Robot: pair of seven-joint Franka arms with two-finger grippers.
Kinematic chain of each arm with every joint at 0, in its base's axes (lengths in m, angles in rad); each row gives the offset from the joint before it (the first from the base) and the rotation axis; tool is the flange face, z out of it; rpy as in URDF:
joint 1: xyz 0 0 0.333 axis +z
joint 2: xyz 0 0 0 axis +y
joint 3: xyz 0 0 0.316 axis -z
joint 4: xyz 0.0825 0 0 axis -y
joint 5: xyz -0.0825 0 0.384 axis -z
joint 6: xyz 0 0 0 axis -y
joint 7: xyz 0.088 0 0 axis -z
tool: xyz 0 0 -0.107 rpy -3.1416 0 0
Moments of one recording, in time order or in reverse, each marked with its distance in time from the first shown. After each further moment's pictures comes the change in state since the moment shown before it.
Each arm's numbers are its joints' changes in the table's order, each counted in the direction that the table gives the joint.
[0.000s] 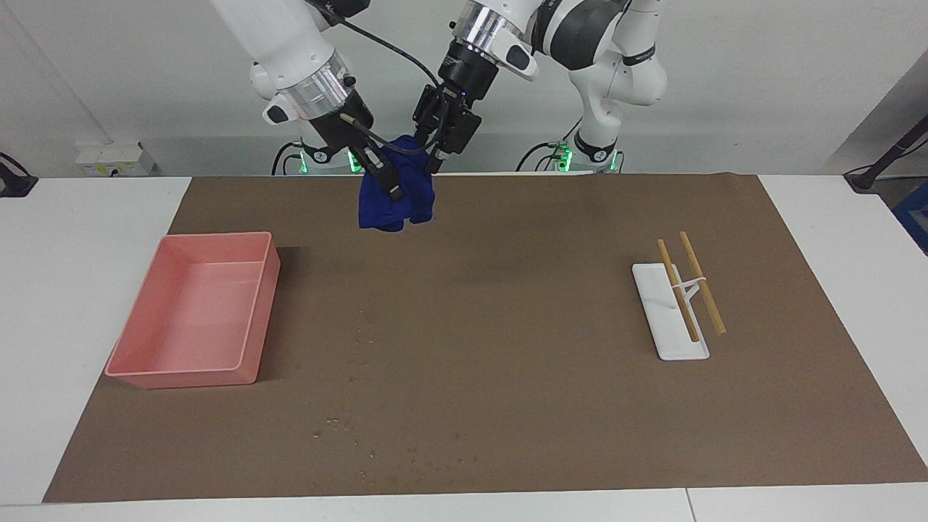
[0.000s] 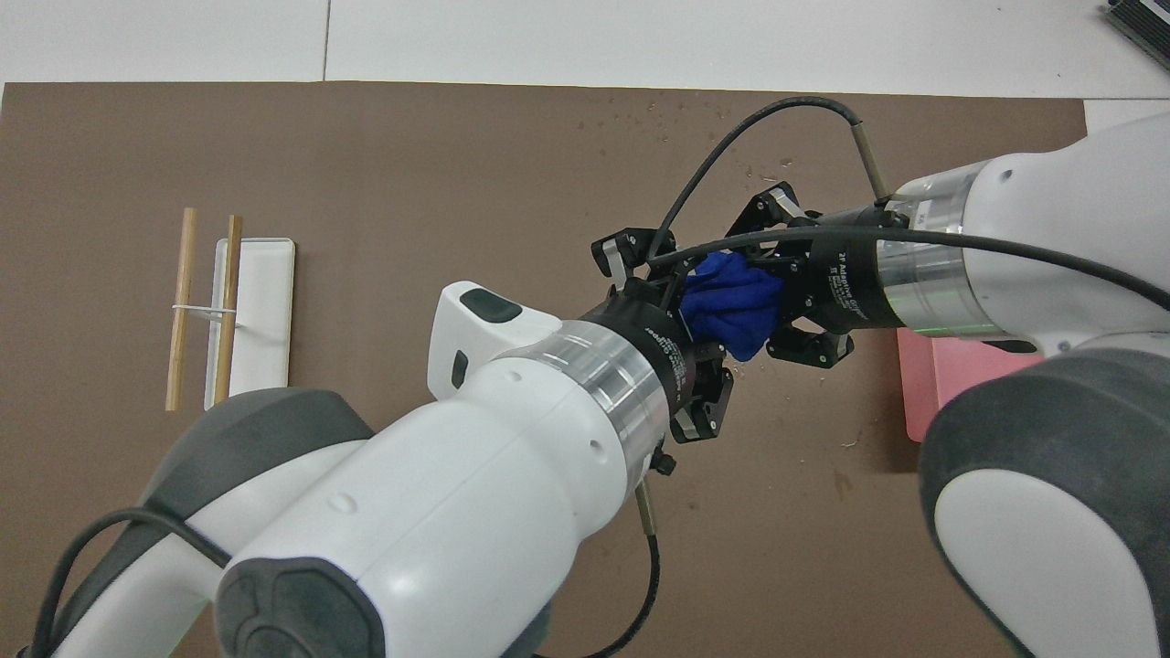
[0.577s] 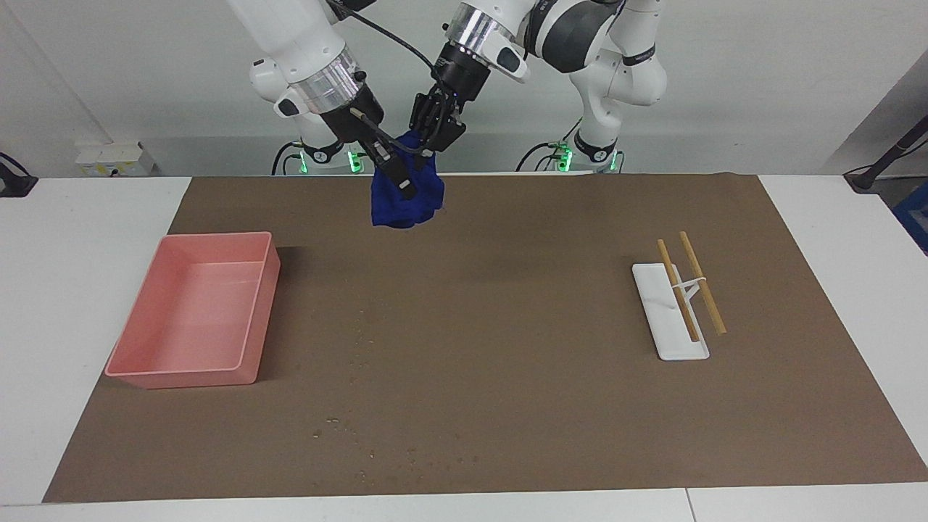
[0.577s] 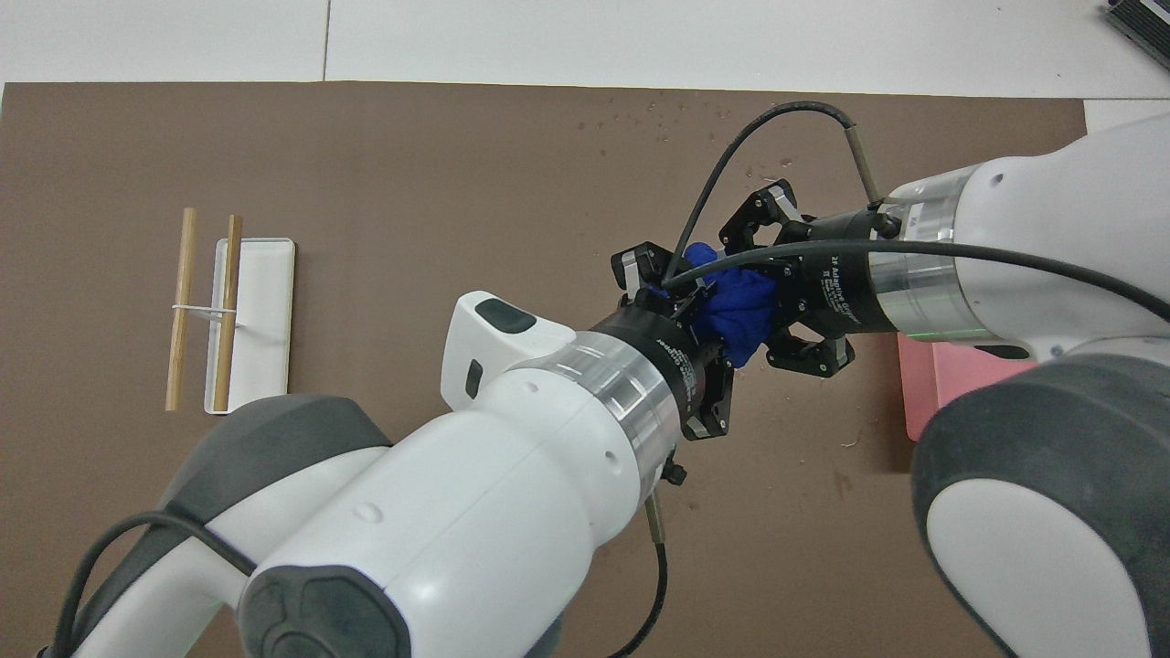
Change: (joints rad) left arm -0.024 0.003 0.020 -0.016 0.000 0.055 0.001; right arm 0.041 -0.007 -0.007 0.016 0.000 -0.009 0.135
